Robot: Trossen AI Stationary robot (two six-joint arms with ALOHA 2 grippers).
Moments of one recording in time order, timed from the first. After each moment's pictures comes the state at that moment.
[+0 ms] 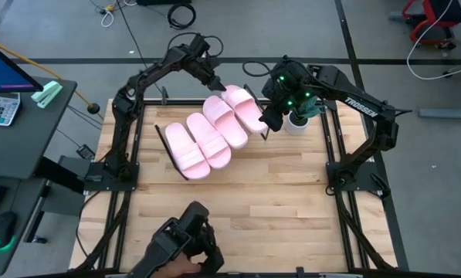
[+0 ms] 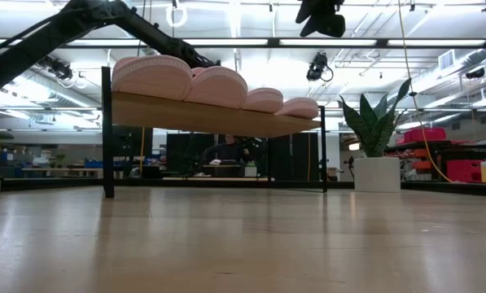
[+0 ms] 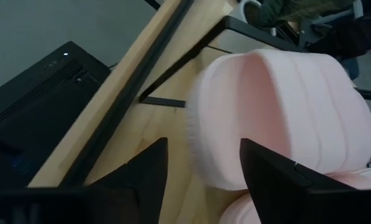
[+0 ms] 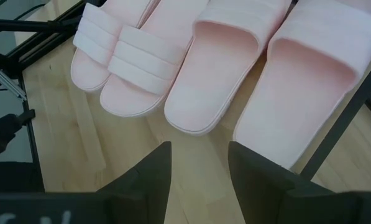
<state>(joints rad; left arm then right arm) 0.89 2.18 2.02 -0.85 0.69 0.09 -0.42 1.59 1.89 -1.24 -0.26 0.21</state>
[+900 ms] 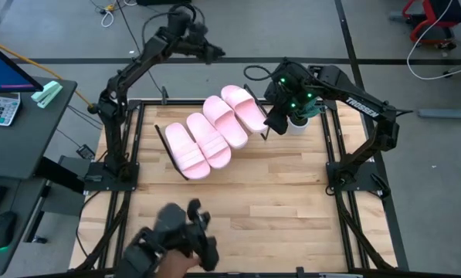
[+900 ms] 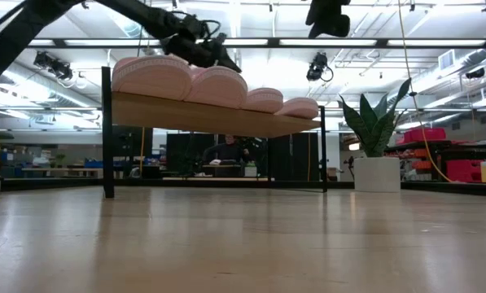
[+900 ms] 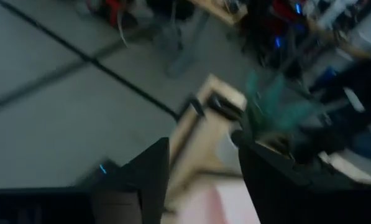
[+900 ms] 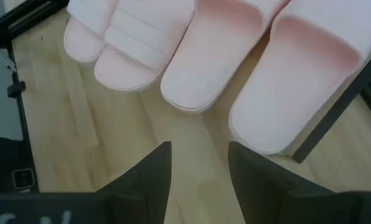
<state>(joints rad) 0.93 1.99 2.02 -0.47 0.63 -0.12 -0.42 1.58 1.89 -1.32 -0.26 0.12</state>
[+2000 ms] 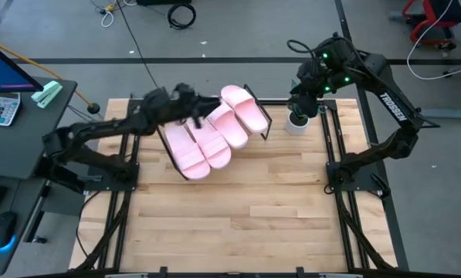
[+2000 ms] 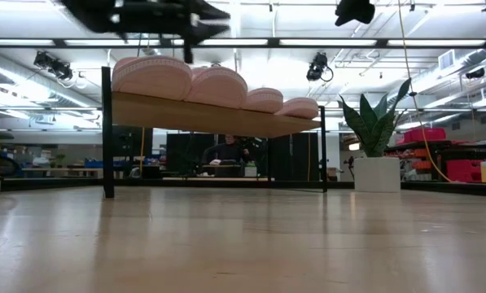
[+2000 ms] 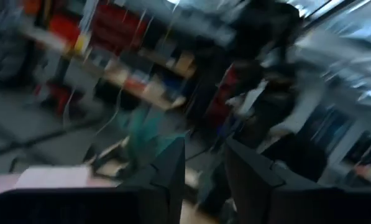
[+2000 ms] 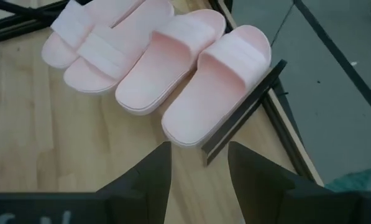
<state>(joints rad) 0.44 1.29 0.85 0.59 0.18 -0.49 -0.69 1.40 1.89 -1.35 -0.32 -0.21</state>
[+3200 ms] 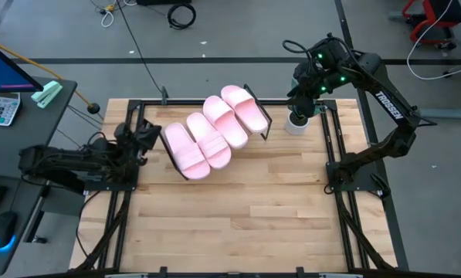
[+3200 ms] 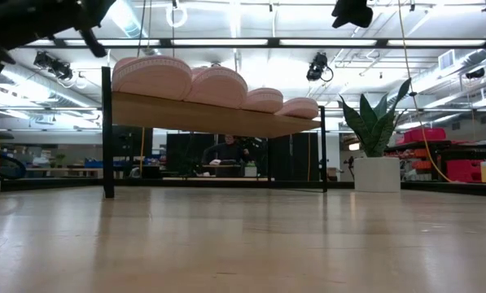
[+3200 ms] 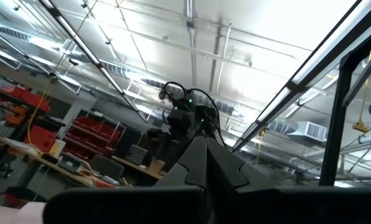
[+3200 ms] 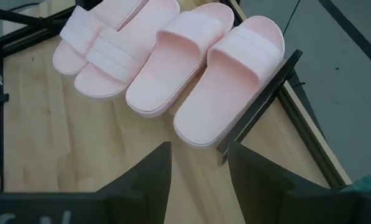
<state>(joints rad) 0.07 0.52 0.08 1.14 -0.26 -0.33 -0.69 1.43 1.89 -1.36 -0.36 -0.14</state>
